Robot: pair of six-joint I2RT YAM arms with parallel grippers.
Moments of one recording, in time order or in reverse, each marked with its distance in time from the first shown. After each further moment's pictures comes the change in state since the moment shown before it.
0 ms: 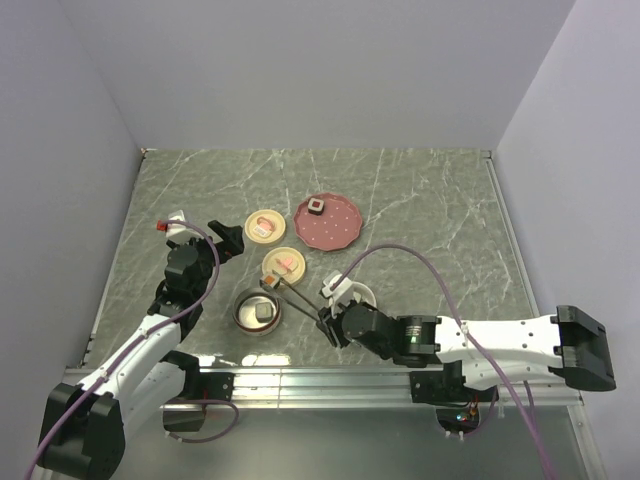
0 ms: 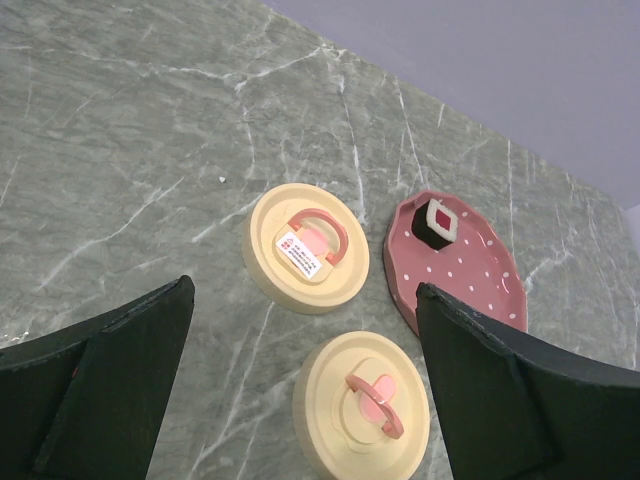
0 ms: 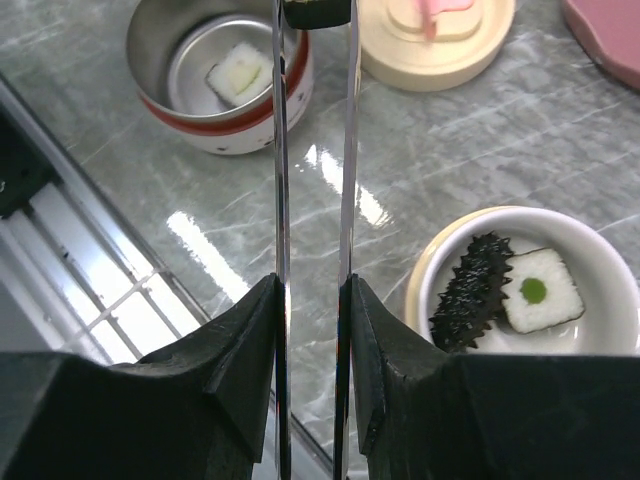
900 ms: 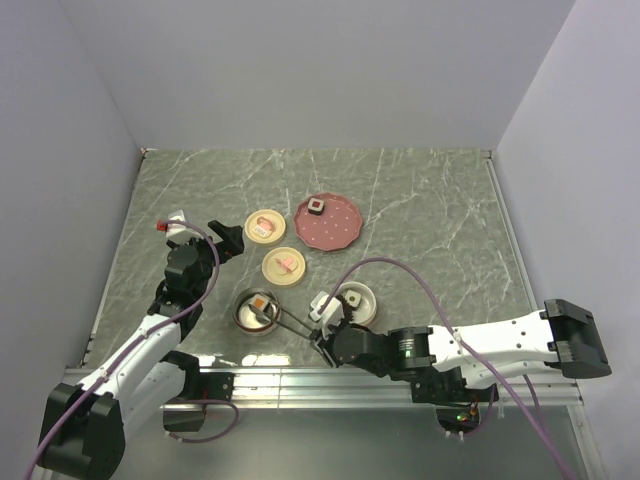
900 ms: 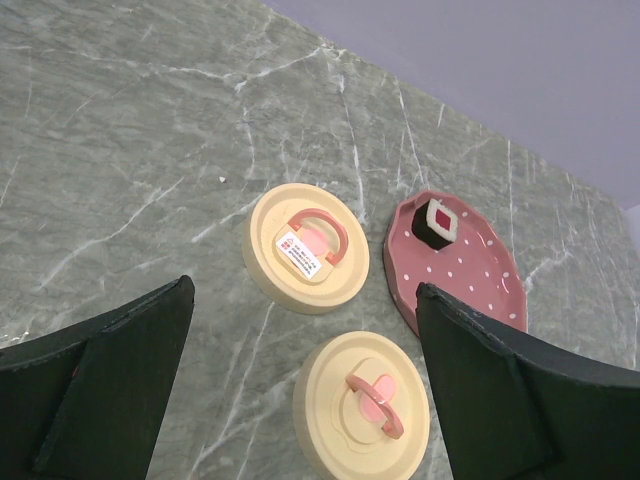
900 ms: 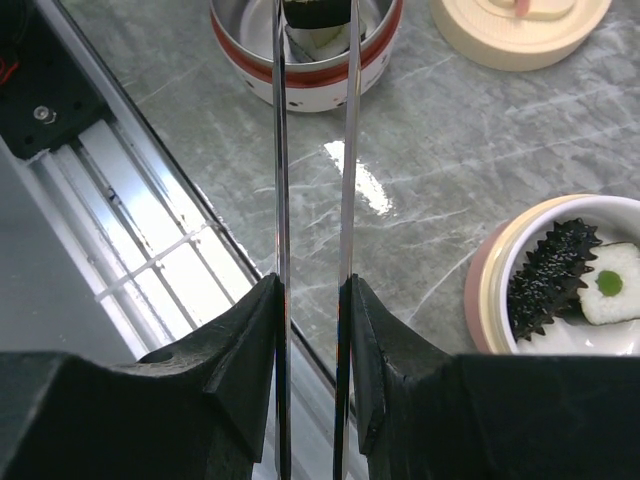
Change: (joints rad) left arm 0.000 0.000 0.000 0.000 0.000 0.000; right arm 0.174 0.049 0.026 -0.031 0.048 0.019
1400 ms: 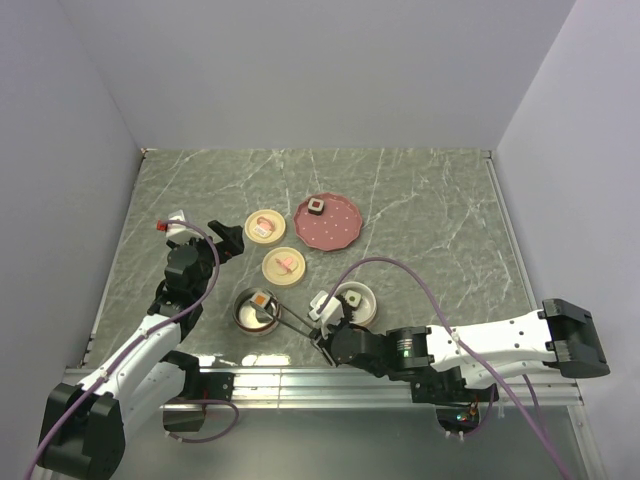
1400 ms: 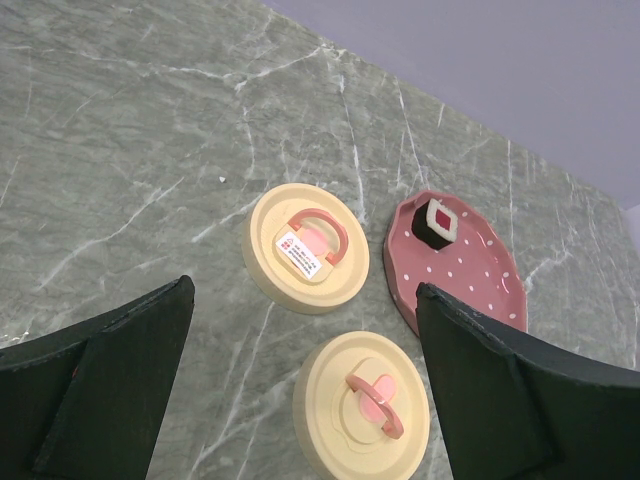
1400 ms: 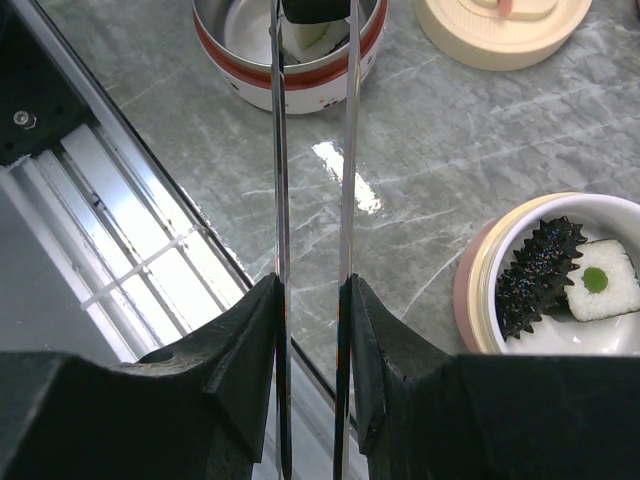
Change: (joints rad) left arm 0.000 0.000 0.000 0.000 0.000 0.000; right arm 0.000 0.014 0.010 -0.013 0.031 0.000
